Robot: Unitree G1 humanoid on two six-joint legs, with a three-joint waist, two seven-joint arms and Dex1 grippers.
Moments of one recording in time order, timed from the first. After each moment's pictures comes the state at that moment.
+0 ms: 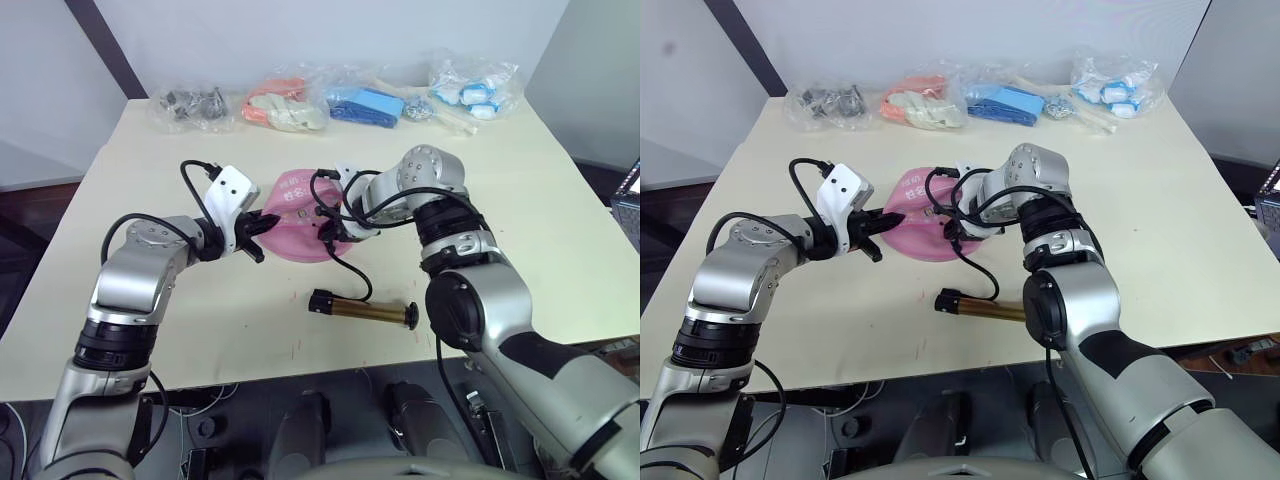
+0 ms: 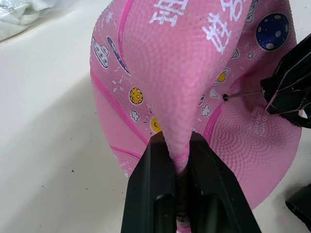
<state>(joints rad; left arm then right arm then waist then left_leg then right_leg) -0.49 0.75 0.00 -0.13 -0.27 0.80 -0.73 -1.36 0.17 -0.35 0.83 0.38 1.43 -0.07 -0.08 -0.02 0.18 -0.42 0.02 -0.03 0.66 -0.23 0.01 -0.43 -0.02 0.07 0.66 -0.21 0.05</state>
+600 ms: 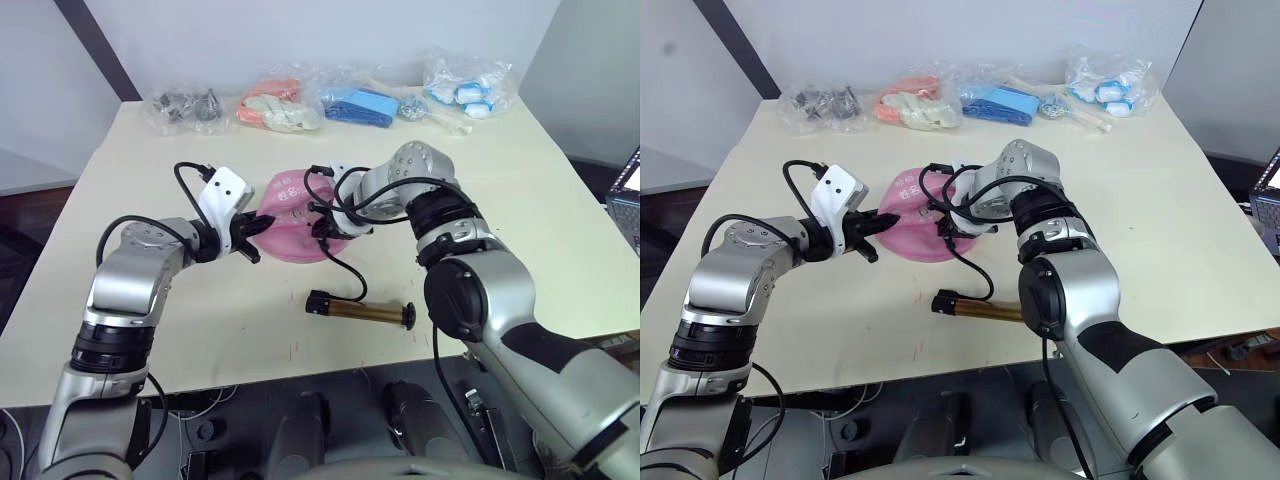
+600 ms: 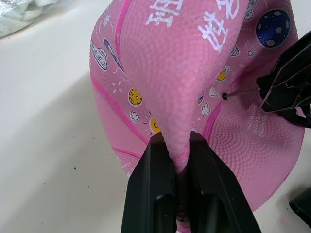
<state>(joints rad) -0.47 0.75 0.02 -0.14 -0.26 0.82 -0.73 -1.44 0.17 -0.41 1.02 0.40 1.30 -0.10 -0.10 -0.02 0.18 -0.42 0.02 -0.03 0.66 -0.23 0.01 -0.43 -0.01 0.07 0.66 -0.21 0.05</state>
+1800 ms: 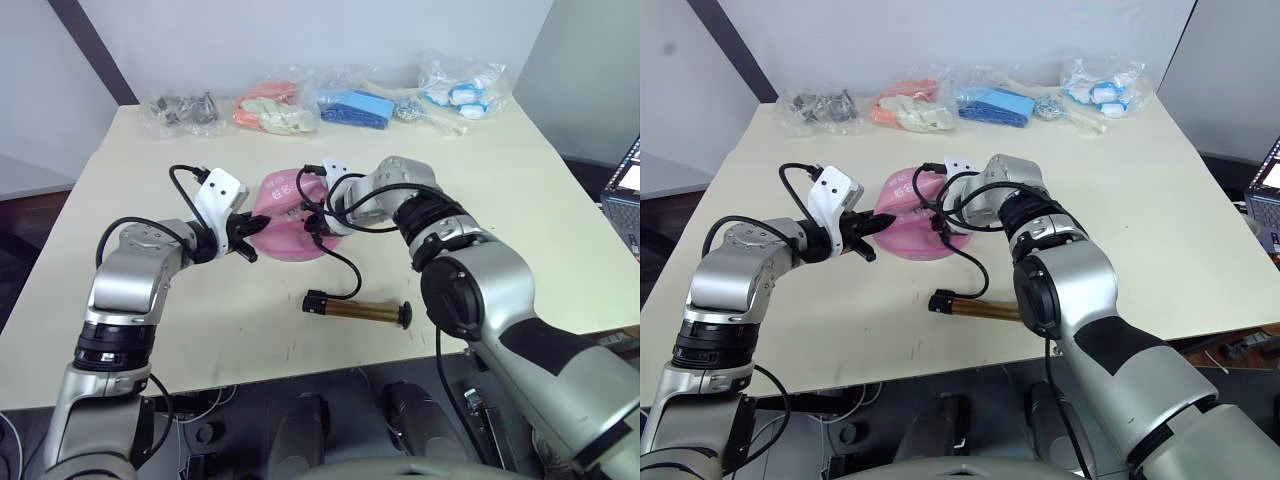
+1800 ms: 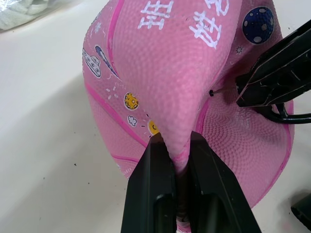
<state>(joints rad) -0.48 0.73 0.03 -0.09 -0.24 0.82 -0.73 -1.47 0.18 -0.29 1.22 0.36 1.00 0.04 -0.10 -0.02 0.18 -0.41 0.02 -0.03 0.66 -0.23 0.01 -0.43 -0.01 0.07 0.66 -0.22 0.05</state>
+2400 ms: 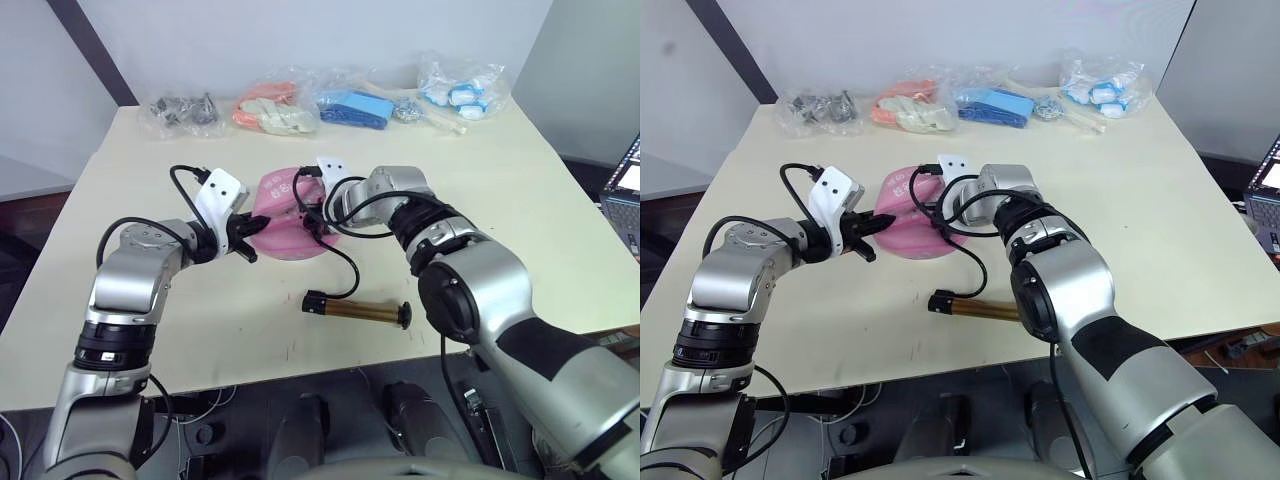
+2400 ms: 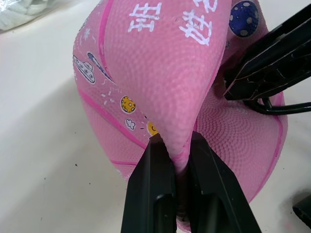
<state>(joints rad) -0.48 0.73 0.03 -0.09 -0.24 0.82 -0.74 -1.47 0.18 -0.13 1.26 0.28 0.87 0.20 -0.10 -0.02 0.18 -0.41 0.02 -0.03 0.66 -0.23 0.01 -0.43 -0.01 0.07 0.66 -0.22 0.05</state>
